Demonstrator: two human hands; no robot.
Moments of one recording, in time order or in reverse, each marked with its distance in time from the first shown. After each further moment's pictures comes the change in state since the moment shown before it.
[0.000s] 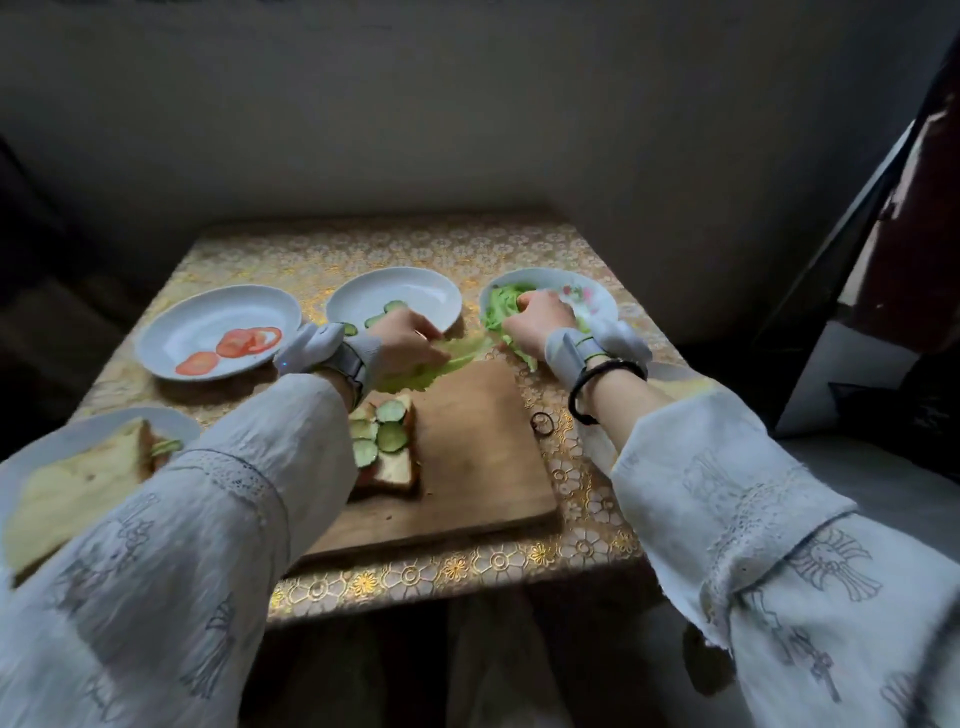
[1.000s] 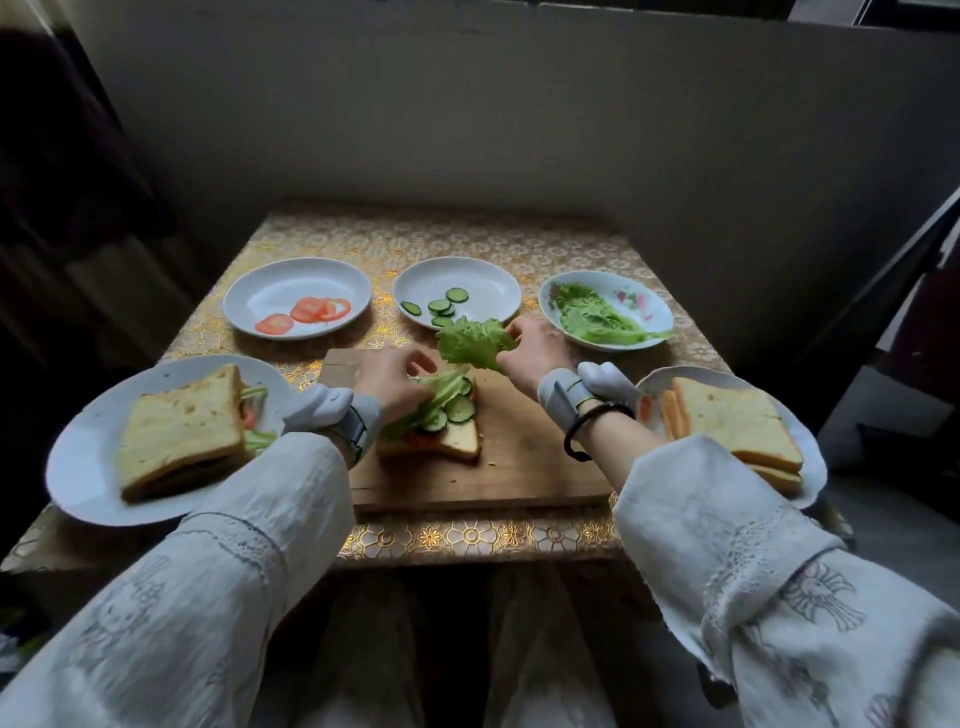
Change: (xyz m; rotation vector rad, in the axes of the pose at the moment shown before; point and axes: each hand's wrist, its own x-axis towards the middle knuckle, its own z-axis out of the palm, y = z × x) left_hand -0.050 -0.100 0.000 0.136 0.244 -0.009; right_hand -0.035 -0.024 0.075 -0.141 0.091 -0.210
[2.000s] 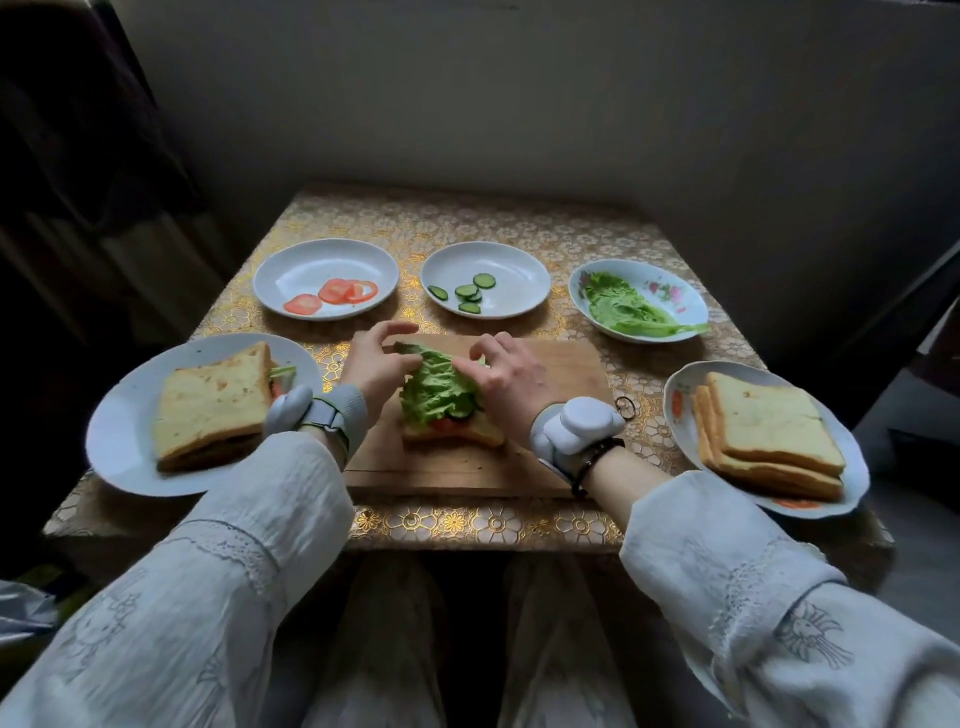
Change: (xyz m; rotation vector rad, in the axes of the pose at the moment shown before) left_hand -0.007 -0.027 -0.010 -0.825 0.074 -0.241; right_hand -0.024 0.003 0.052 -0.467 0.155 -0.792
